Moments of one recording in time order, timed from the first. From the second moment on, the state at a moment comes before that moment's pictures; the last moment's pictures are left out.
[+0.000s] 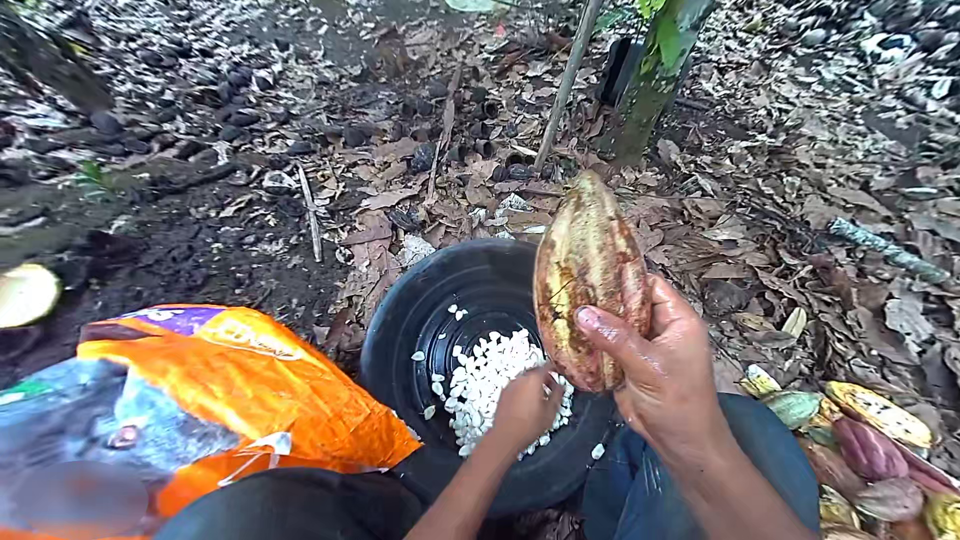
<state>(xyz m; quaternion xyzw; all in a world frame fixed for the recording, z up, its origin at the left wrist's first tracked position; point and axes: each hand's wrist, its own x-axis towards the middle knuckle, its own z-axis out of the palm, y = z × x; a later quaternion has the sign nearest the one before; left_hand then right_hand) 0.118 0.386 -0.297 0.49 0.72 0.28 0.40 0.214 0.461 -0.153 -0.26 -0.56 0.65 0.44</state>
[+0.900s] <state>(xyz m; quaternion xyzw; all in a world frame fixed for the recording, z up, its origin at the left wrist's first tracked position) 0.119 0.400 -0.327 0.36 0.73 0.49 0.31 0.235 0.477 -0.163 -0.31 -0.59 0.61 0.43</state>
